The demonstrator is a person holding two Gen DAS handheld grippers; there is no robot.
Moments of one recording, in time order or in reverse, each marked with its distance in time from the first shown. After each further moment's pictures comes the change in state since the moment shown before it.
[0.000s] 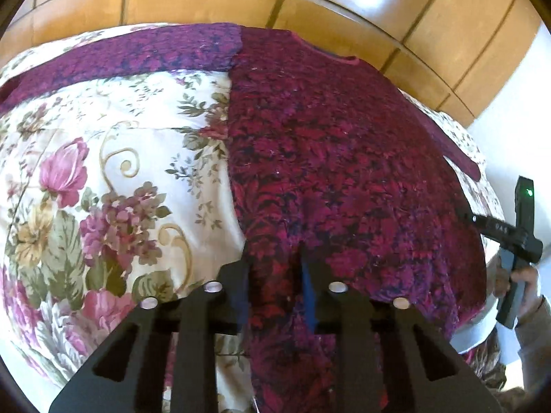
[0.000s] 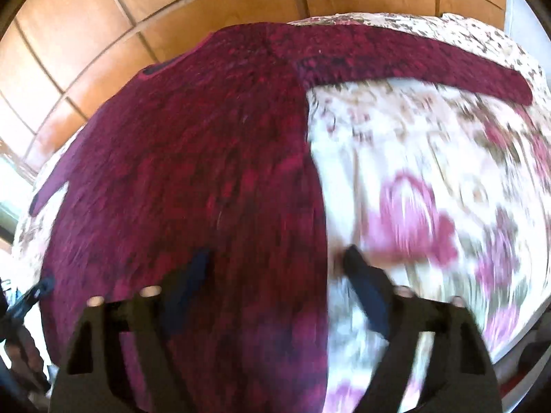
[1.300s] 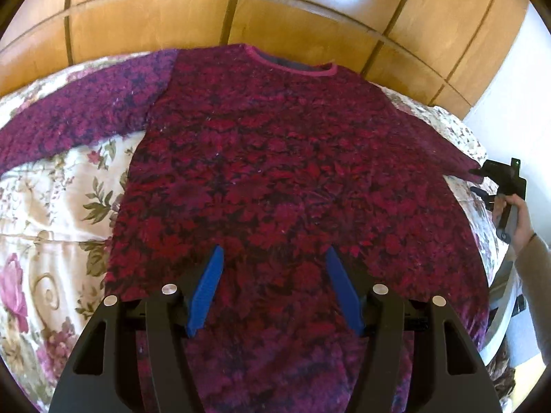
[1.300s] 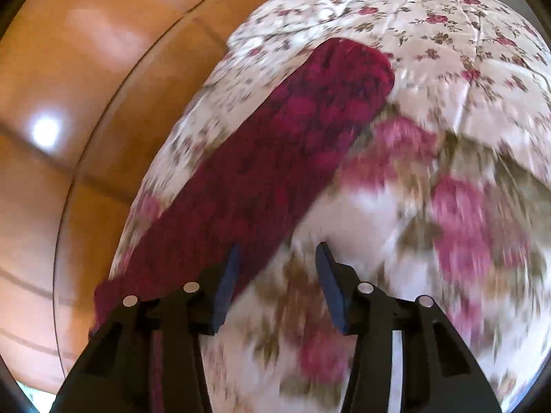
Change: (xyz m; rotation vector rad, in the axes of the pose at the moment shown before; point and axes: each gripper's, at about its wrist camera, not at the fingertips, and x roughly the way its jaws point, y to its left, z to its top) left arm 0.067 -0.051 0.089 0.084 0.011 -0.003; right arm 0.009 -0.267 0.154 0.824 -0.288 -0.085
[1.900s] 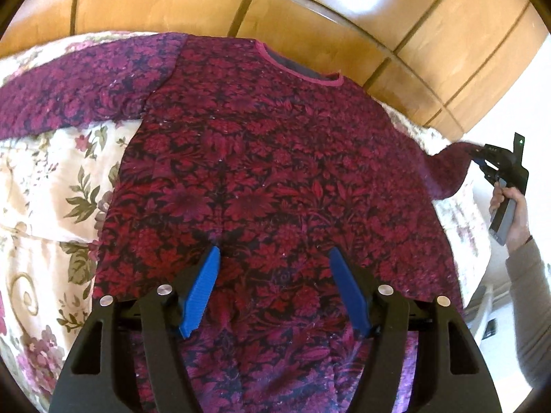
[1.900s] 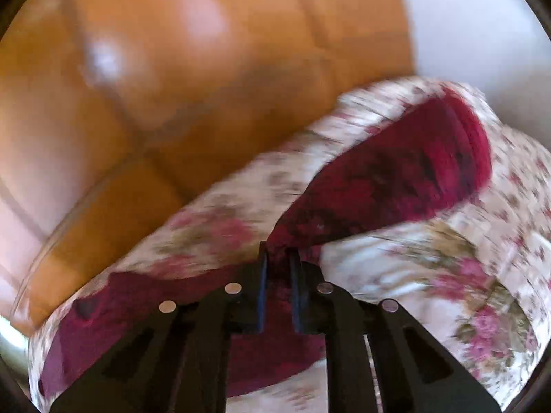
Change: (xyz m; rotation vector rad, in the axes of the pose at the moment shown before) left arm 0.003 0.019 0.011 -0.128 -0.004 -0.115; right arm -0.039 0.170 -0.042 -0.534 -0.126 0.086
